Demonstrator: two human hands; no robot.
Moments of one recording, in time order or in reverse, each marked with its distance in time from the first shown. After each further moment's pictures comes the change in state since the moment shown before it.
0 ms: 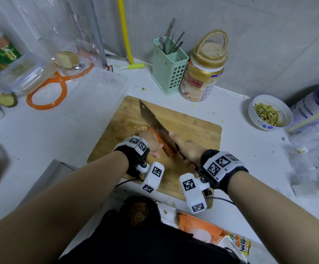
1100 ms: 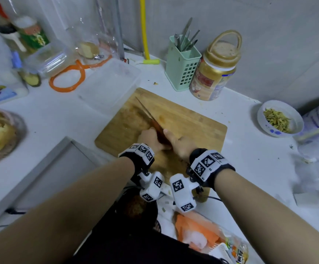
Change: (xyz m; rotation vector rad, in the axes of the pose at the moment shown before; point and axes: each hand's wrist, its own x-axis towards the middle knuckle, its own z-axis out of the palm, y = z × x) left_hand -0.028 -0.039 0.025 0.326 0.427 0.347; right_hand 0.004 0.012 0.024 -0.200 0.060 -0.199
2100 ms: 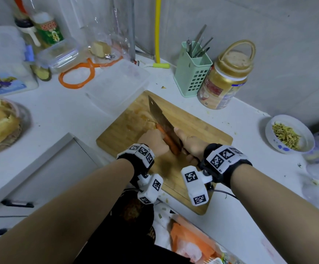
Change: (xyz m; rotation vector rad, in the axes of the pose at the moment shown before) left_hand -0.008 0.018 -0.020 0.038 -0.020 0.029; right_hand 0.021 -0.002 -0.033 0.042 -0.184 0.097
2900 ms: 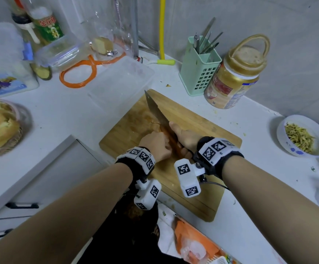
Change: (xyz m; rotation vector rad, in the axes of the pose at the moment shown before) left_hand 0.007 -0.016 -0.002 0.143 0.009 0.078; right_hand 0.029 -0.035 0.009 0.025 -0.039 0.007
